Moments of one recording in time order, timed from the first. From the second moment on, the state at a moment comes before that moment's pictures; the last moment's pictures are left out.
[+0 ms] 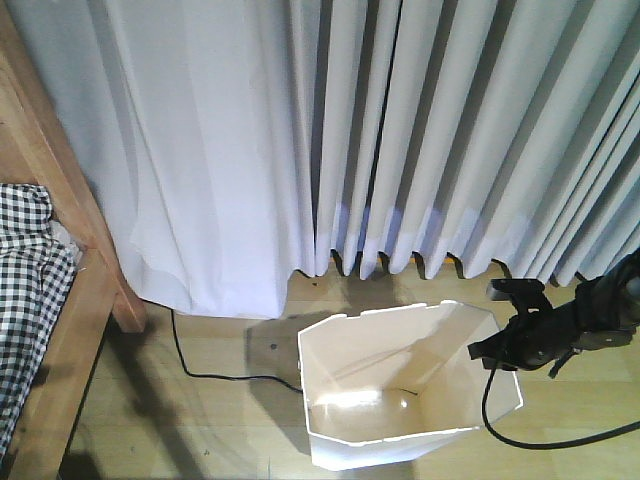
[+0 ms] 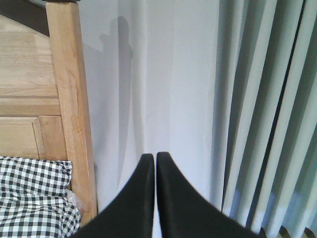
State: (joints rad) left arm 0.01 -0.02 0.03 -0.01 0.15 -0.05; right arm -0.19 2.47 -0.93 1.56 0.33 -1.87
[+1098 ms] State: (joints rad) left arm 0.01 -0.02 0.03 -0.01 0.15 -0.05; right arm -0.19 2.54 -0.97 1.60 0.34 -1.87
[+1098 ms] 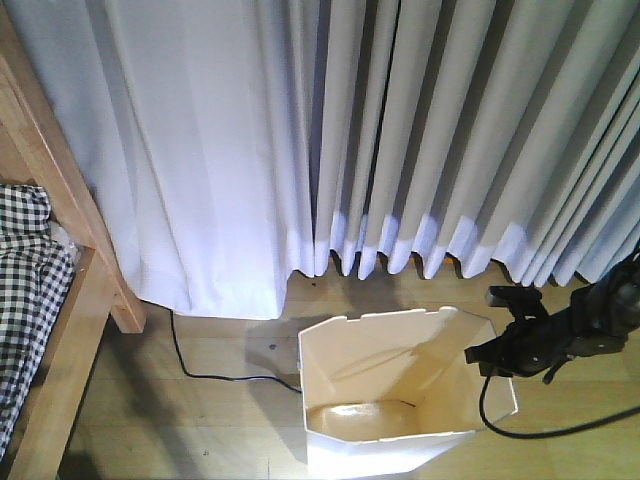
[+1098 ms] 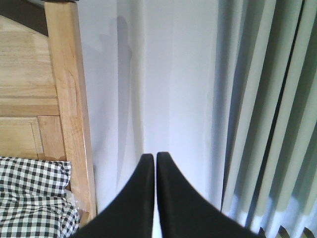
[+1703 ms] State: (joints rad) left arm 0.01 -0.02 0.03 -0.01 0.15 -0.05; right arm -0.19 2.84 -1.29 1.69 0.46 -1.84
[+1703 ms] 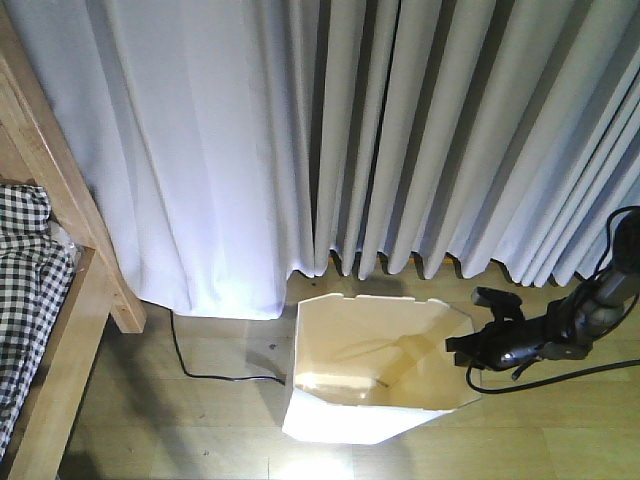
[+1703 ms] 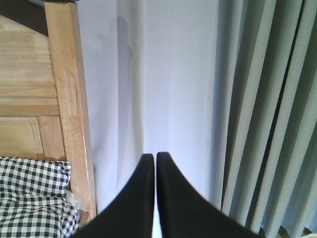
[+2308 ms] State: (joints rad) left arm 0.01 -0.02 0.03 -0.01 0.15 -0.05; right arm -0.15 3.04 -1.47 1.68 0.39 -1.72
